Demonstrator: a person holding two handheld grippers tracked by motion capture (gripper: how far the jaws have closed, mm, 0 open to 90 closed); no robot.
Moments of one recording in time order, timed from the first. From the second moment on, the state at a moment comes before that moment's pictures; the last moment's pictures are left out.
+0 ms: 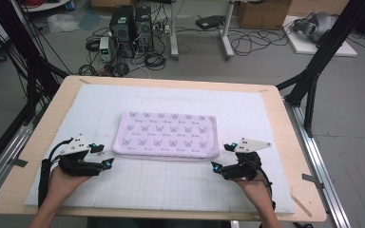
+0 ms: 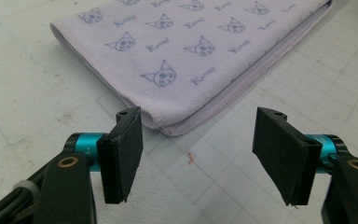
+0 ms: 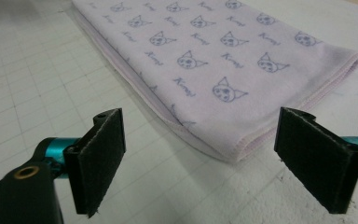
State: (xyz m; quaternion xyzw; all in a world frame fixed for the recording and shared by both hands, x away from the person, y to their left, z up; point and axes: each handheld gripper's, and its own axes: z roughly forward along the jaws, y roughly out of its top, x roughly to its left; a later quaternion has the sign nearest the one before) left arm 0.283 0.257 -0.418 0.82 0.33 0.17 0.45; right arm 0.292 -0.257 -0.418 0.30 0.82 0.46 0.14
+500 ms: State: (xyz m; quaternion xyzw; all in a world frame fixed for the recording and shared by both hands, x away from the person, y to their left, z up) left arm 0.269 0.260 -0.417 0.81 0.34 0.17 0.46; right arm 0.275 -0.267 -0.421 0.31 0.82 0.47 0.15
